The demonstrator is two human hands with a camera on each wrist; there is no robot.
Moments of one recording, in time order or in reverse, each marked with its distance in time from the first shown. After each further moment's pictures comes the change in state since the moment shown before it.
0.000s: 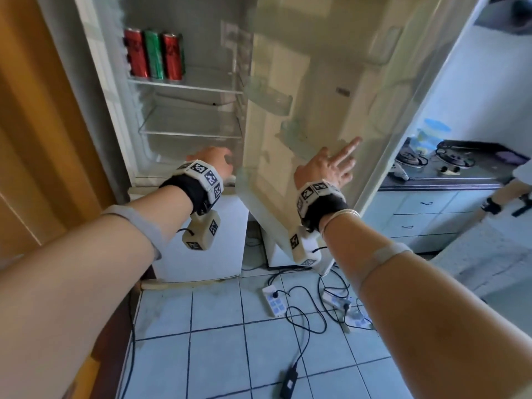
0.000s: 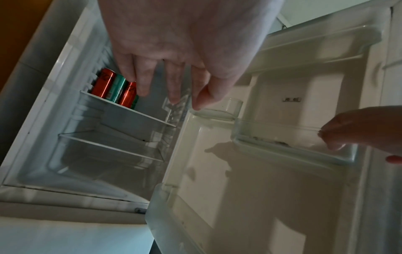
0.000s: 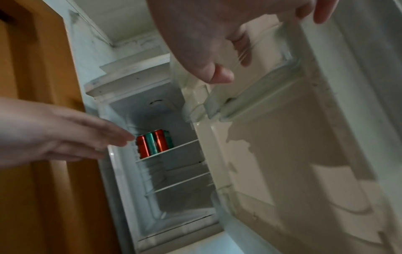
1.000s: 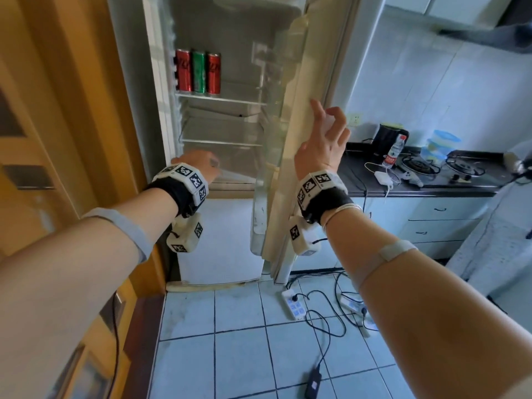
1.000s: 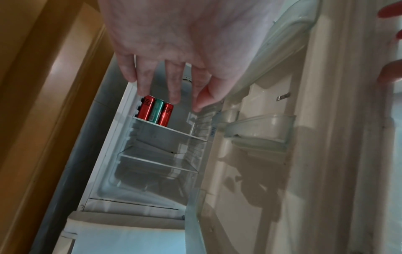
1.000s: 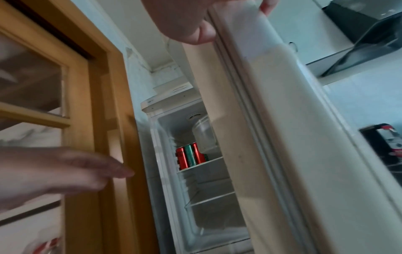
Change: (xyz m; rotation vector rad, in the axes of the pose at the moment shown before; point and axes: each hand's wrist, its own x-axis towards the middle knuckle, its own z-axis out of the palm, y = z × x) left_hand -0.046 -0.151 -0.073 0.017 -0.017 -0.001; right_hand -0.111 -0.106 -0.003 0.256 0.332 -0.442
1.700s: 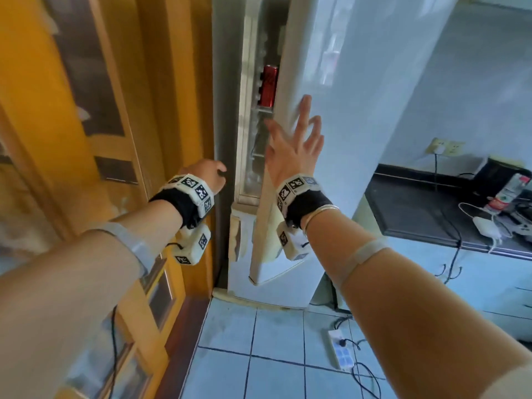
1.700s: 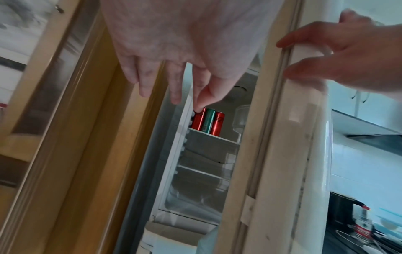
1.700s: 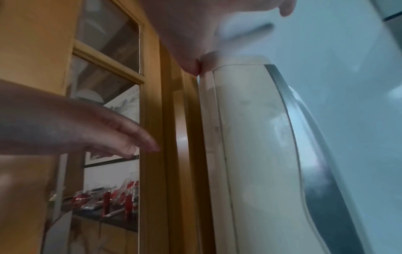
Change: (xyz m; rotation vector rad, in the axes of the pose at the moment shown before) left_hand 0.049 -0.130 -0.032 0.022 0.098 -0.210; right_hand 0.020 -0.130 0.172 -0.065 -0.173 -0.414
